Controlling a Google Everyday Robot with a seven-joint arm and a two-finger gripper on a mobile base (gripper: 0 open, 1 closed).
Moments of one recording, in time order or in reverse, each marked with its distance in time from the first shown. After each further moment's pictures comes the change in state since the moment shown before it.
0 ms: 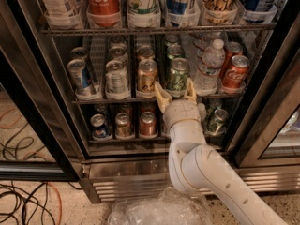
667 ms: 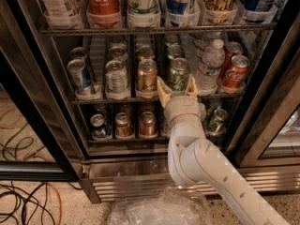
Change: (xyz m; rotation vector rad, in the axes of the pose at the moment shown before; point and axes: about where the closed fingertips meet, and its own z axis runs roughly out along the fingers) arm -0.001 -0.007 0.015 0.029 0.000 0.014
